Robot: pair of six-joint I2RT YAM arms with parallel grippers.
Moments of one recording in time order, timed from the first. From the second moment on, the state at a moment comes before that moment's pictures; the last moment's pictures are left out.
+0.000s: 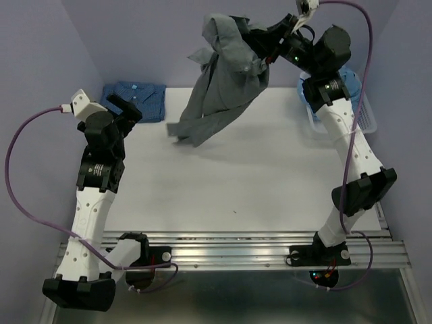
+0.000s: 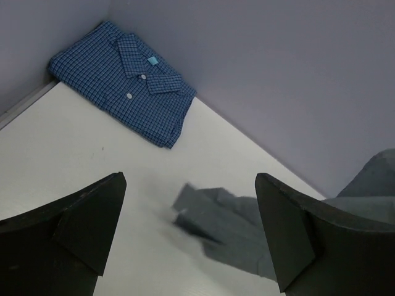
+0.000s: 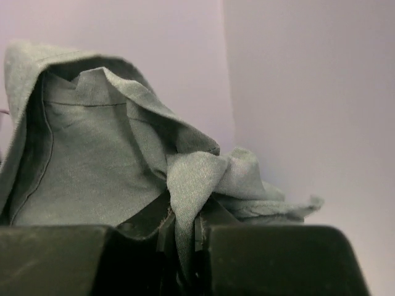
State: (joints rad) left arm -0.11 0.96 1.14 -0.33 -0.36 -0.62; right arm 0.33 1.82 2.18 0.14 -0.72 0.43
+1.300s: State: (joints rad) left arm -0.42 1.58 0.98 -0.59 -0.33 -0.68; right arm 0.34 2.38 2.20 -0.38 -0.04 0.08
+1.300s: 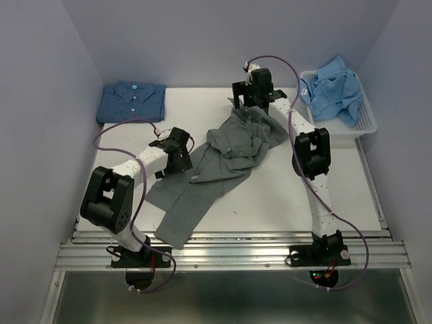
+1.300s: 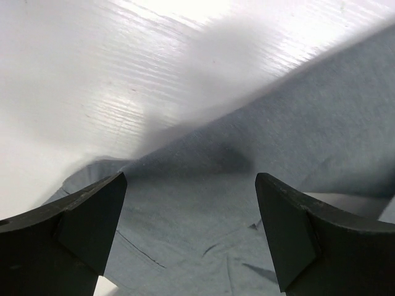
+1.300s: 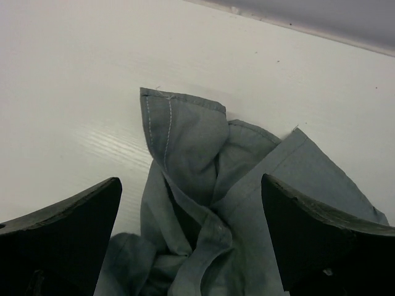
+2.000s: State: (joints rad) left arm -0.41 1.71 1.01 -0.45 -0.26 -0.61; right arm 0.35 2.58 2.30 -0.34 0.05 0.05
